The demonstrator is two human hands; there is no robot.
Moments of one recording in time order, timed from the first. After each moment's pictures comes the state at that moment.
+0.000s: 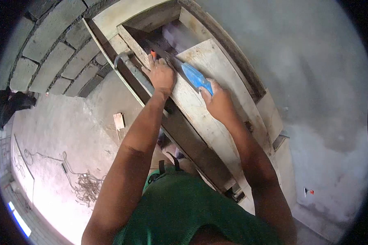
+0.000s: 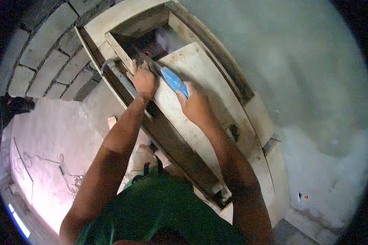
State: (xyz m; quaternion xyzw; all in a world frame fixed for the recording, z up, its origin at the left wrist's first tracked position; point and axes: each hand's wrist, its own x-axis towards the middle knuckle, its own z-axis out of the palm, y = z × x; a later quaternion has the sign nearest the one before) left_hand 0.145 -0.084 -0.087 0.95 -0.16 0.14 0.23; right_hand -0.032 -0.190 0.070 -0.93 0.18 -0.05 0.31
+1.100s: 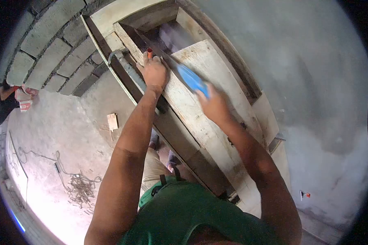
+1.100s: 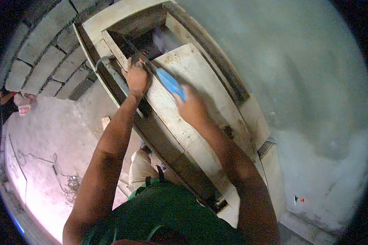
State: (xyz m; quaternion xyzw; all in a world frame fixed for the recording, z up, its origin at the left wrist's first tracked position) left_hand 0.143 -0.082 -0.089 0.95 -0.16 0.13 0.22; right_hand -0.052 -0.206 0.037 -0.93 0.21 -0.03 0.29
